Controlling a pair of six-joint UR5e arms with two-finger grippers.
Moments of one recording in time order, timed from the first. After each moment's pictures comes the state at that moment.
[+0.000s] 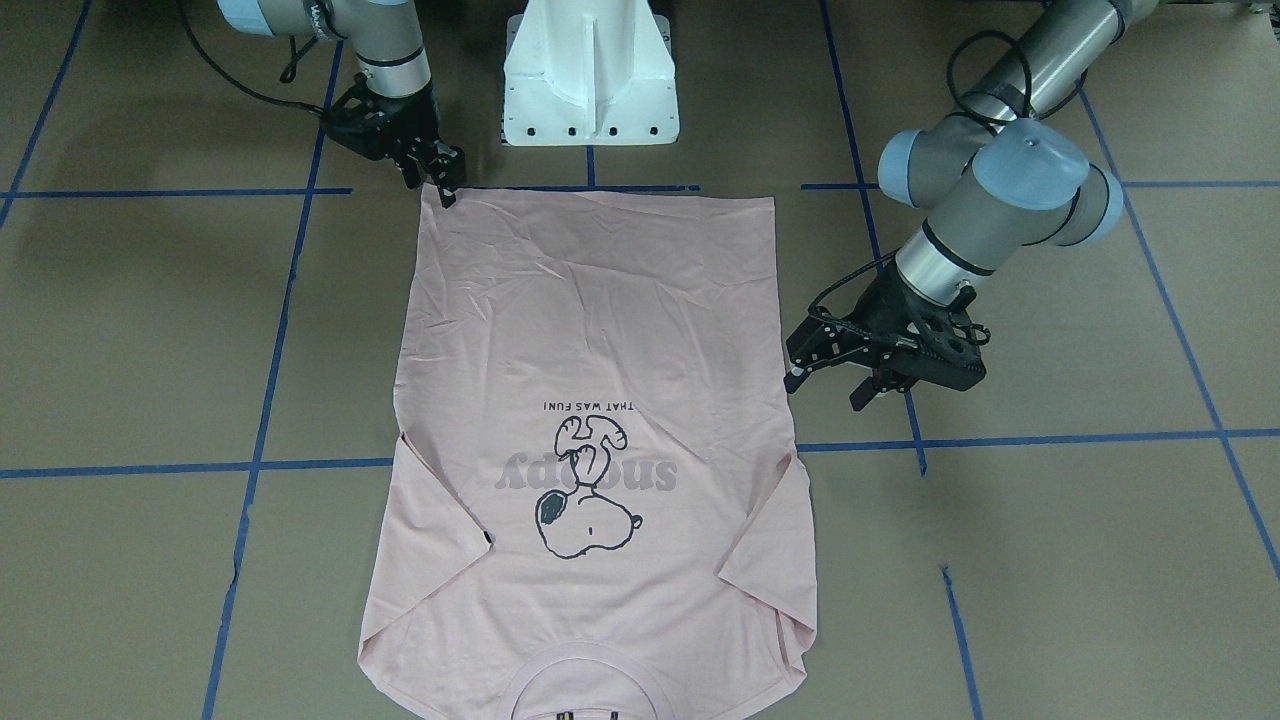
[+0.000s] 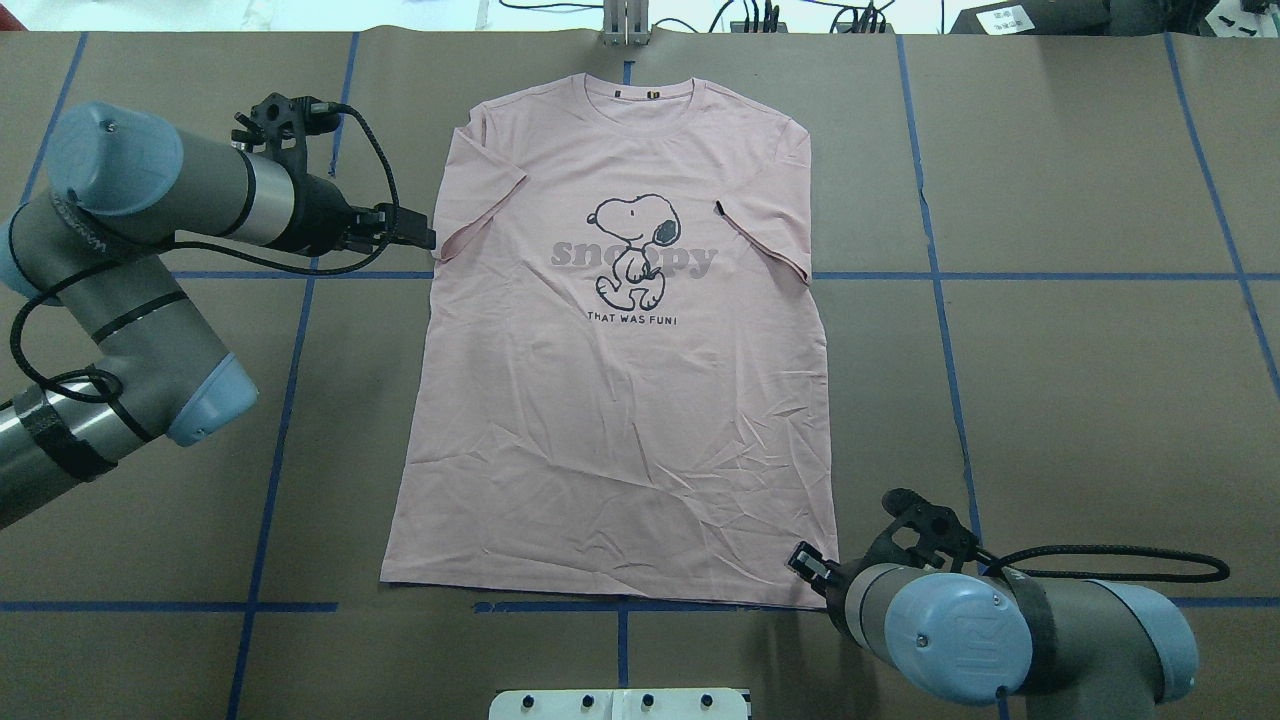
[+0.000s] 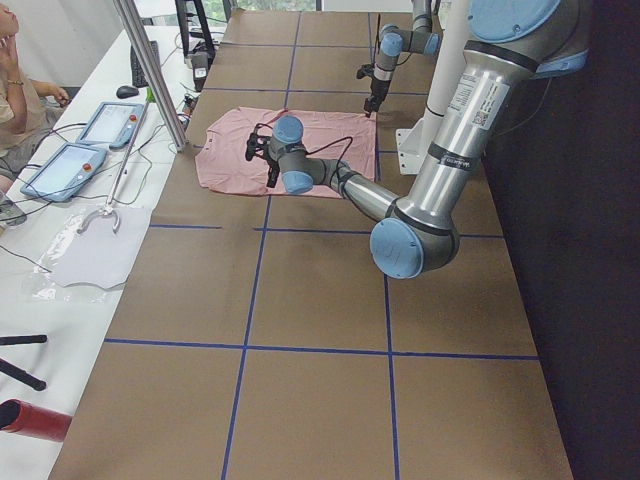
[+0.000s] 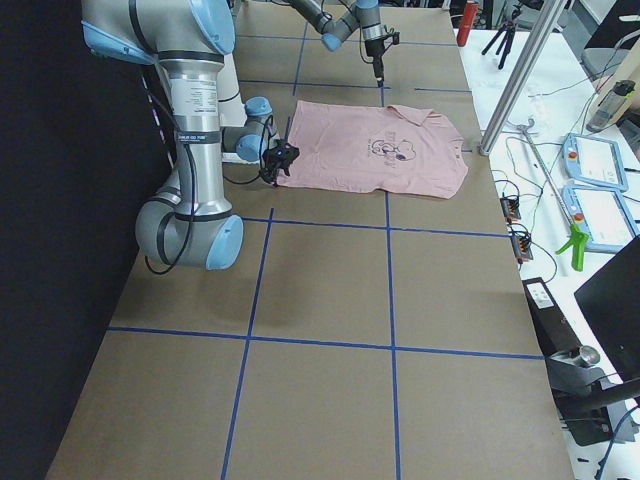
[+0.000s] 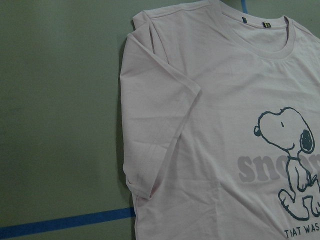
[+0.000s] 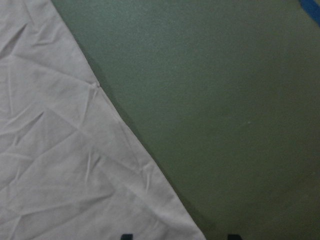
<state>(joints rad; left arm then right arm) -0.82 -2.00 -1.54 -2.36 -2.02 -1.12 0.12 -1.44 2.06 -1.42 1.50 2.13</state>
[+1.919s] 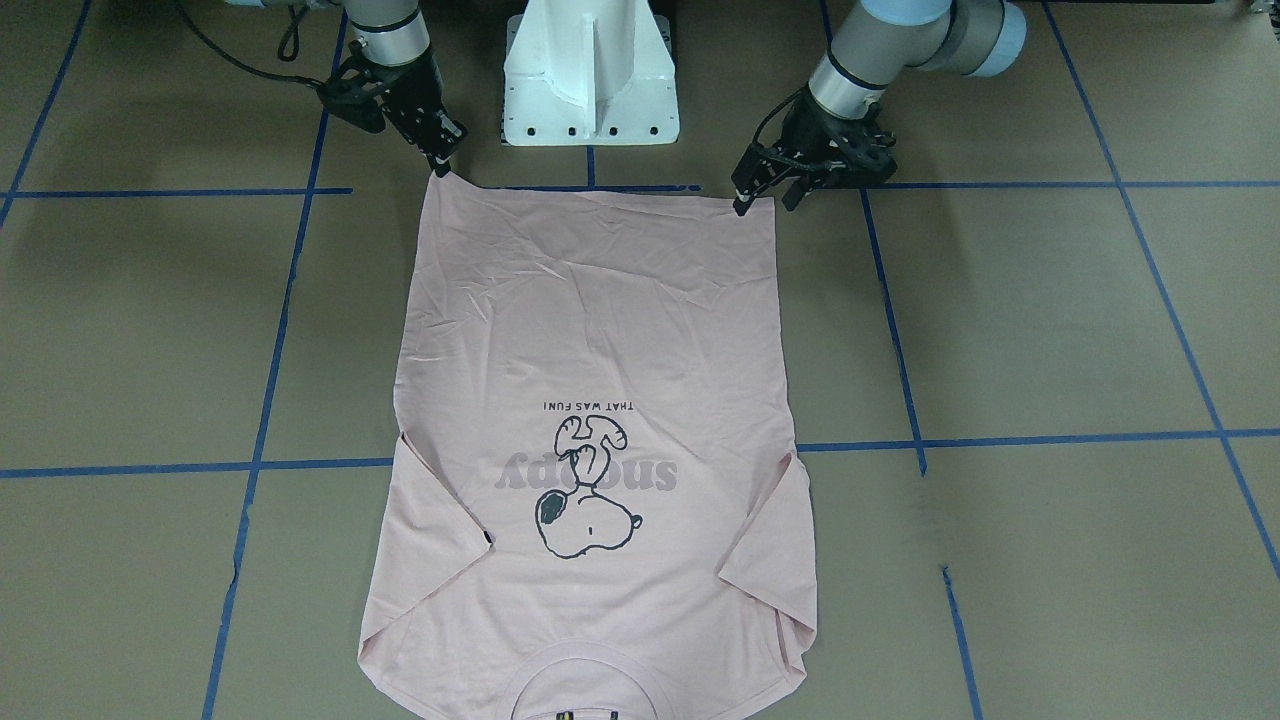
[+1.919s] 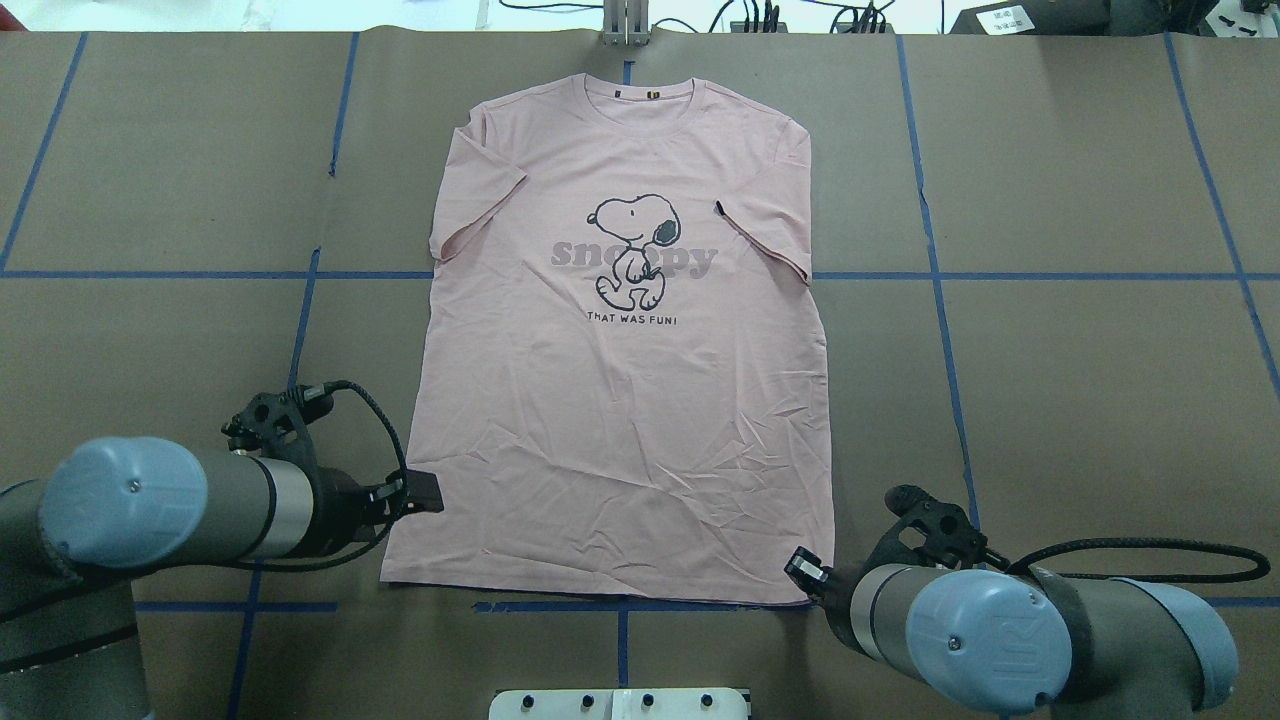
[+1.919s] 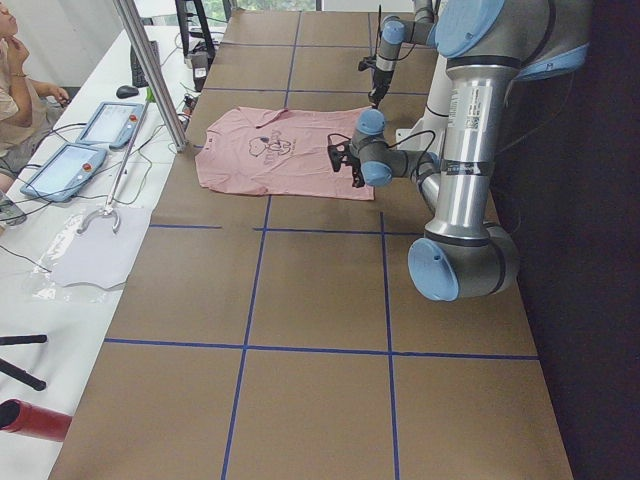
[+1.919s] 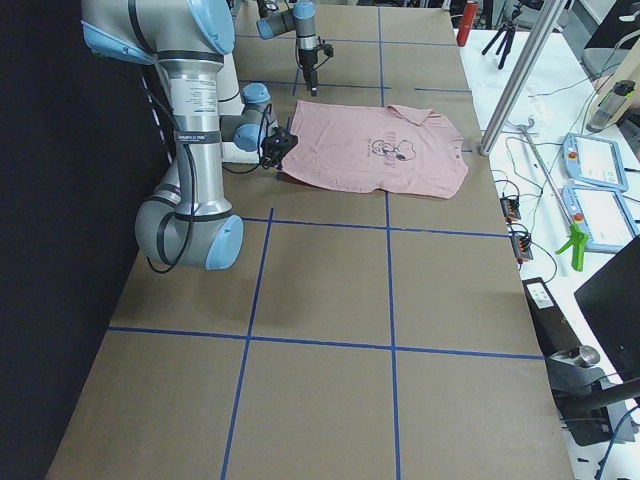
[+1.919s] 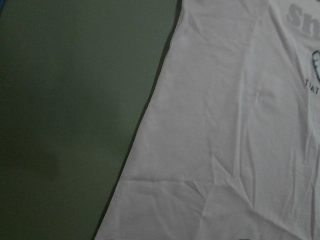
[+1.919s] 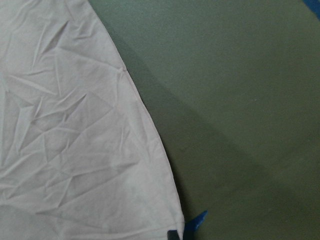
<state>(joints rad) -0.32 -1.67 -2.01 -2.08 -1.74 -1.74 0.13 -1.44 2.15 -1.45 1.53 2.13</state>
